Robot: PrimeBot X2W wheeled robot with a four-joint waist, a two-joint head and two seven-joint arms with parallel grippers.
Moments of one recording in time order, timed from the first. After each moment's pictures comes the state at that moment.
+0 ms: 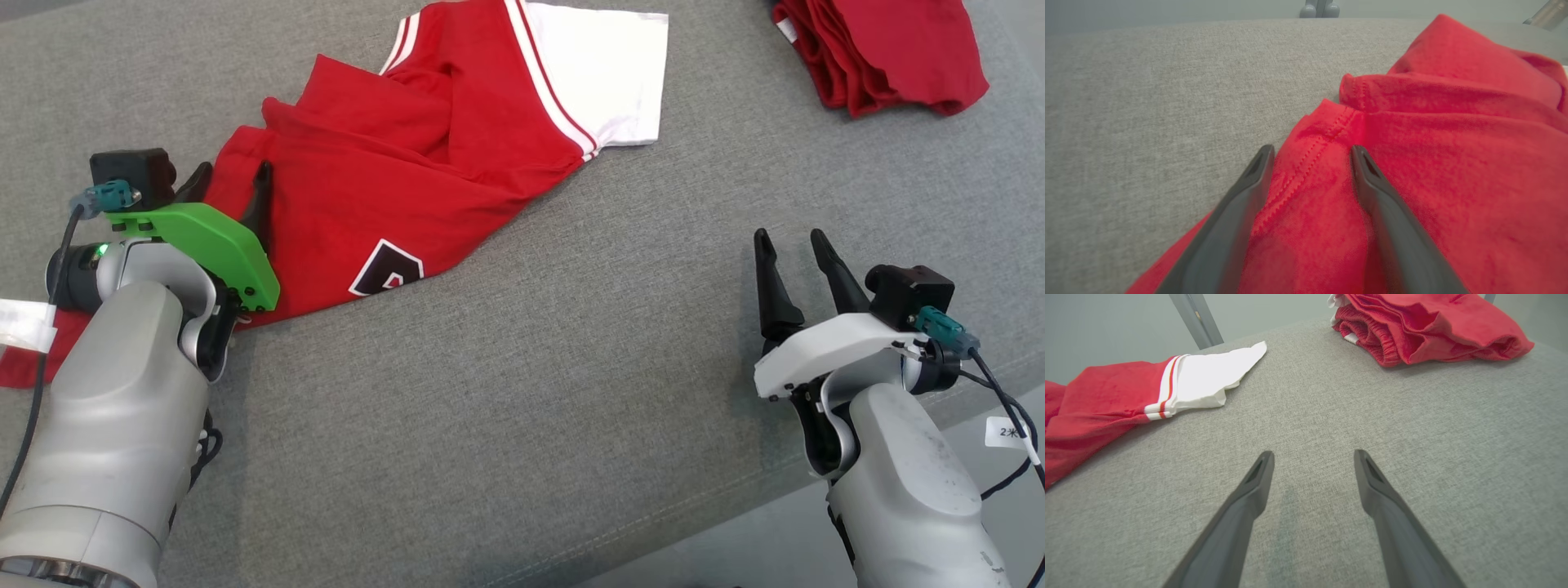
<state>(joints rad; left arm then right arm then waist) -0.92 0.25 -0.50 1.08 -0.67 -0.13 -0.13 -0.47 -0.05 0.02 0.59 0.29 0.13 -0.26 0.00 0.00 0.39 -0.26</state>
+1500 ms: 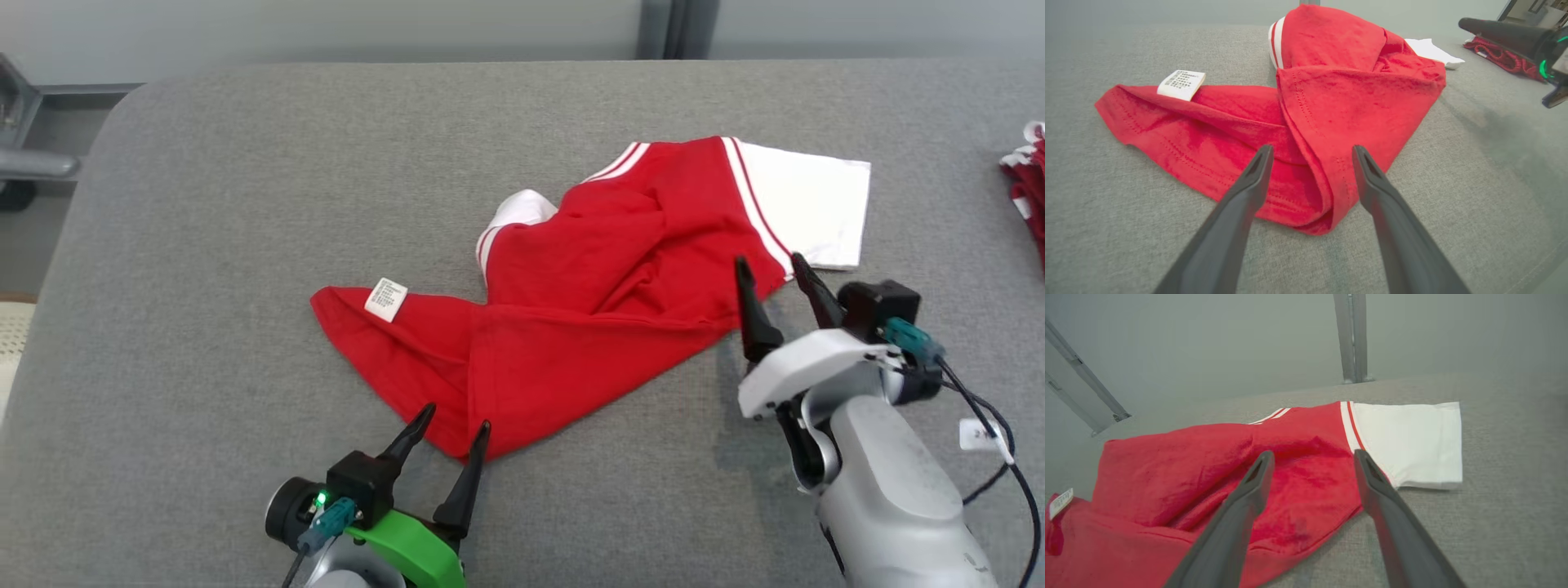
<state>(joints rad) -0.18 0.14 -0.51 0.42 -0.35 -0.13 -0.26 -0.45 -0.05 0.05 0.65 0.25 0.13 -0.26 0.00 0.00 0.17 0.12</state>
